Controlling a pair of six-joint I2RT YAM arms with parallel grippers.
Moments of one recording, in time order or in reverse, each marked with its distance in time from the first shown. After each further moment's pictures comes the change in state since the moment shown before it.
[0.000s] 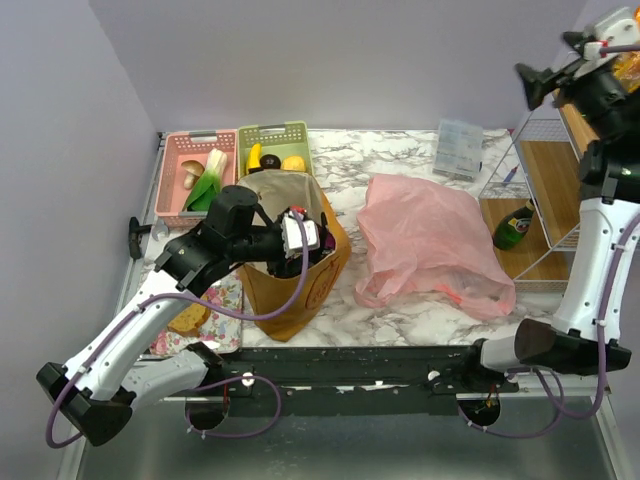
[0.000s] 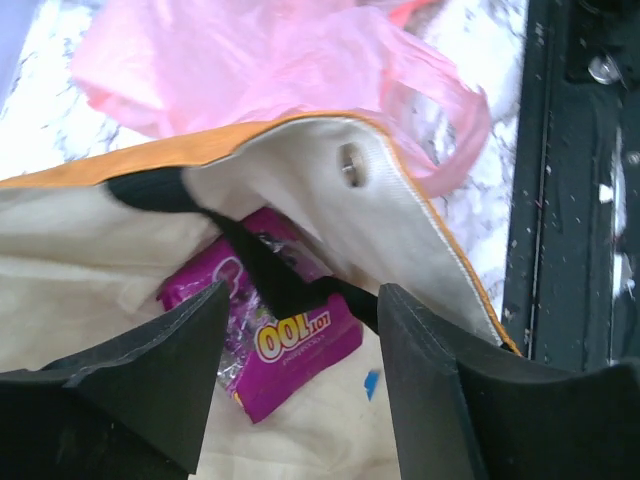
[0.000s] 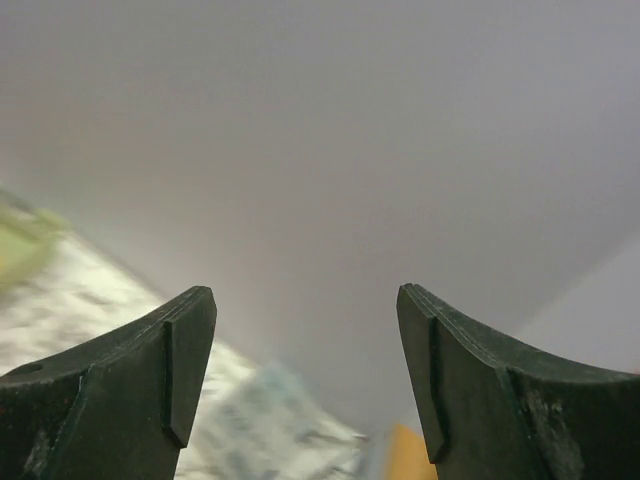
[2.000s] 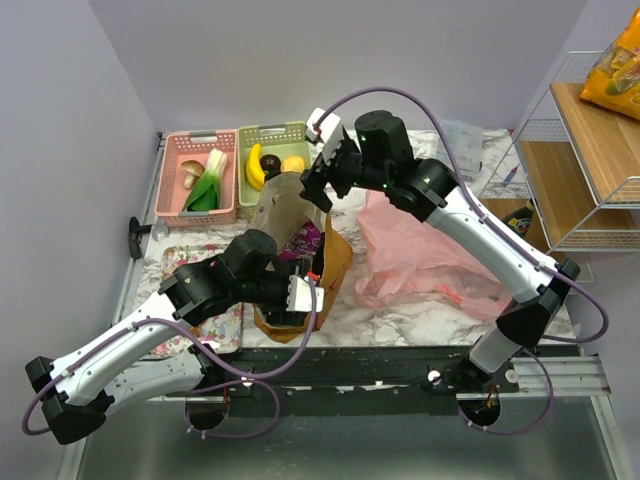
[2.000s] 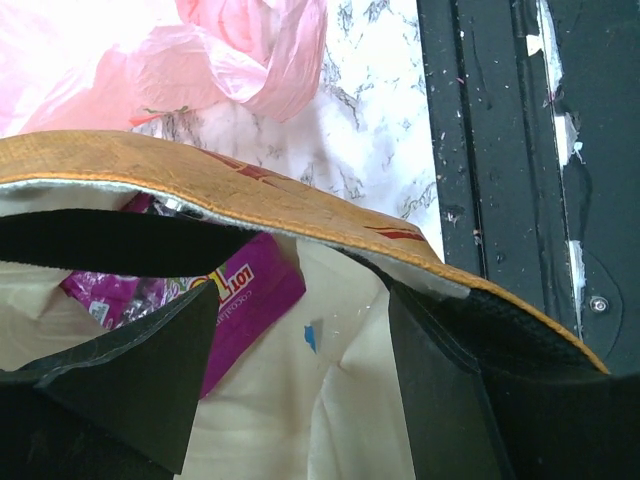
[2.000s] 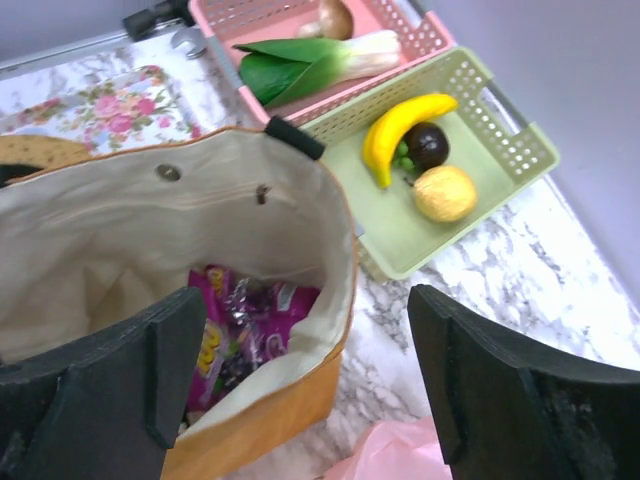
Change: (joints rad) left arm -0.277 -0.139 -0.167 -0.165 -0.156 0.181; right arm 1.137 0.218 -0.139 -0.341 0.466 0.150
